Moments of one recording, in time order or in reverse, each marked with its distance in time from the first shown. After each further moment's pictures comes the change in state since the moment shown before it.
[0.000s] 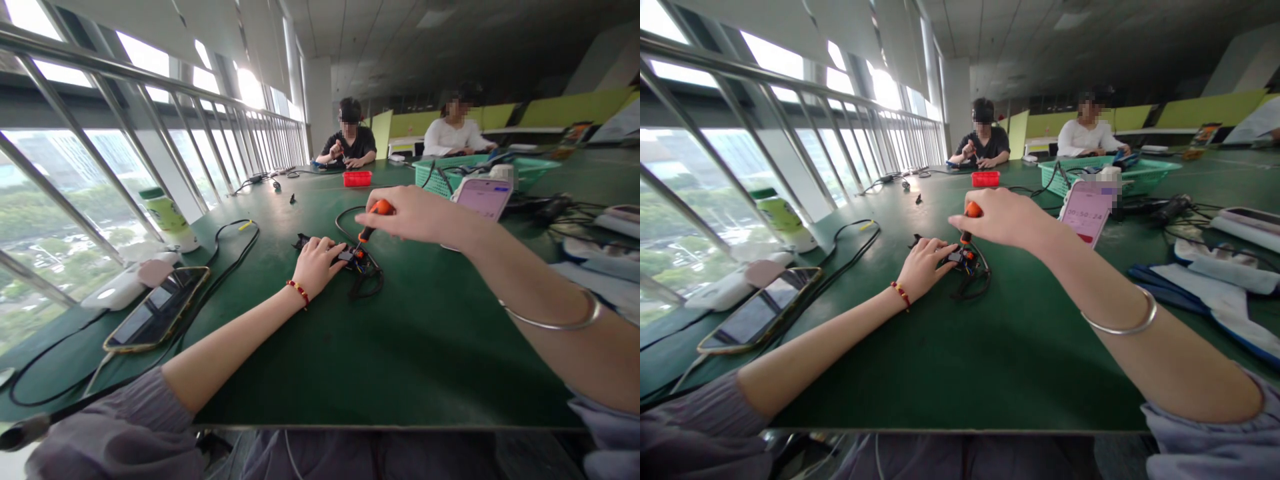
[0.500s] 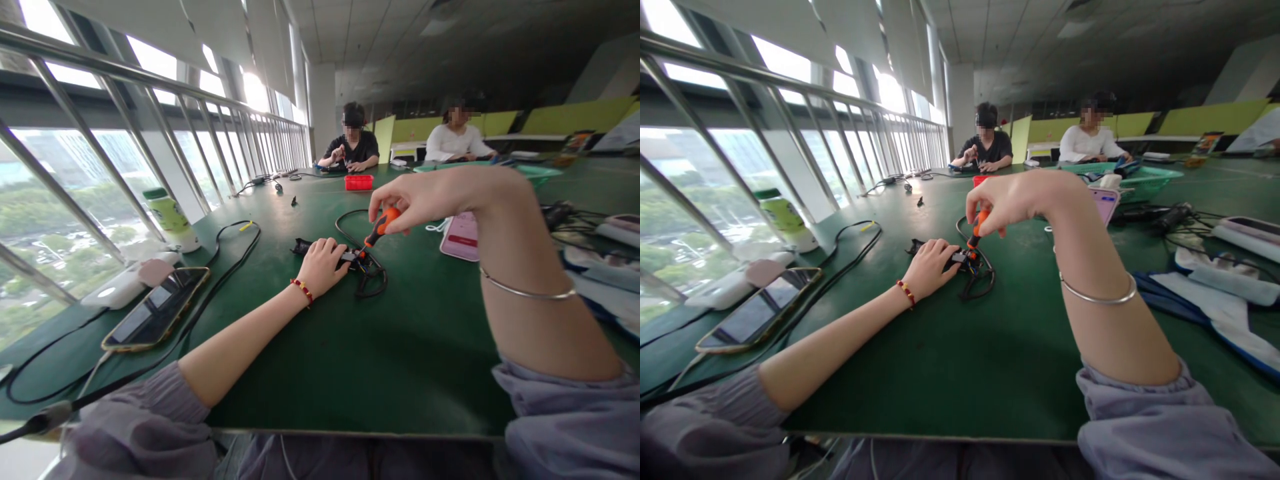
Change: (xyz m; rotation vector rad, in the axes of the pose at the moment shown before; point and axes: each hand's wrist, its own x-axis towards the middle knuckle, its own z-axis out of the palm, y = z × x) left_hand 0.006 0.005 0.004 0.042 -0.008 0.047; right_hand 0.025 0.018 -0.040 -0.001 -0.342 -0.251
